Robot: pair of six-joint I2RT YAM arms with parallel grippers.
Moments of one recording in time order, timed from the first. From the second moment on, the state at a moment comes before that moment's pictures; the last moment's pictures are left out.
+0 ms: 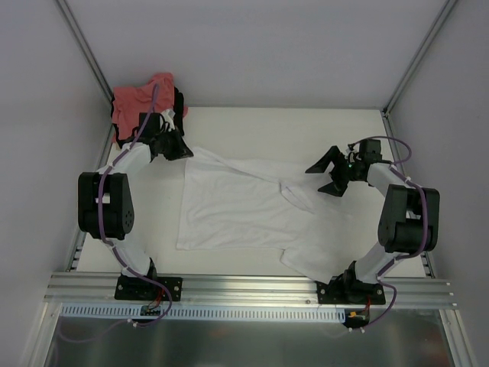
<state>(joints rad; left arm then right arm) -0.03 1.75 1.23 -0.29 0.44 -0.38 -0.09 1.66 0.99 -0.40 -0.69 0.62</state>
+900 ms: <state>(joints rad) -0.02 1.91 1.31 -0.33 0.43 -0.37 -0.11 1.66 0.99 -0.43 -0.69 0.60</state>
